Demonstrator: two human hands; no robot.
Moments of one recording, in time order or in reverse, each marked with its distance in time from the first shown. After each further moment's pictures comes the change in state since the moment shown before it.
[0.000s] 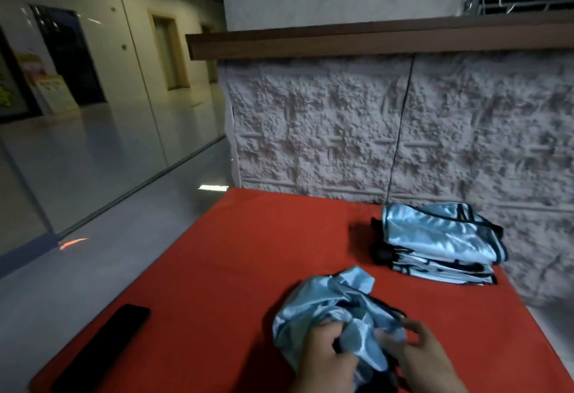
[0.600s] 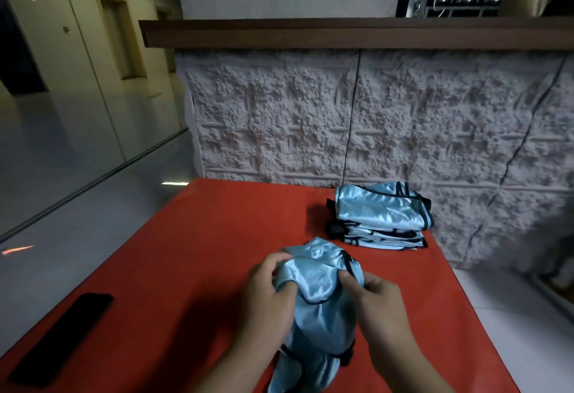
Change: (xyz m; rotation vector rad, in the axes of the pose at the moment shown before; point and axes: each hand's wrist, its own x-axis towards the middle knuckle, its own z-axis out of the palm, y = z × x) left_hand -0.023 0.055 -0.027 0.203 0.219 0.138; right_hand -0.055 -0.033 -0.003 0.131 0.079 -0.190
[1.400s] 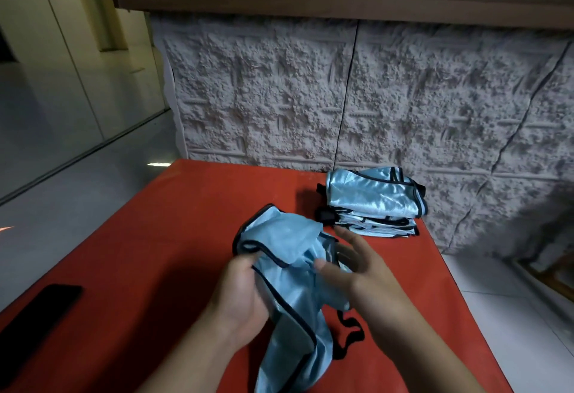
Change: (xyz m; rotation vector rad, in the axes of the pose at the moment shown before) left_hand 0.014 0.029 -0.008 -0.993 -0.404 -0.459; right_hand 0.006 -0.038 -0.007 -0.109 -0.241 0.020
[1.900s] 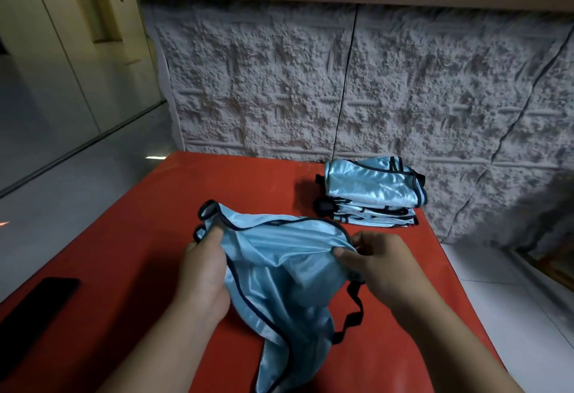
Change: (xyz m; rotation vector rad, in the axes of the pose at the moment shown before) left_hand 0.012 0.022 -0.025 0.219 0.637 0.170; right_hand 0.013 -0.002 -0.022 -0.403 0.135 -0.031
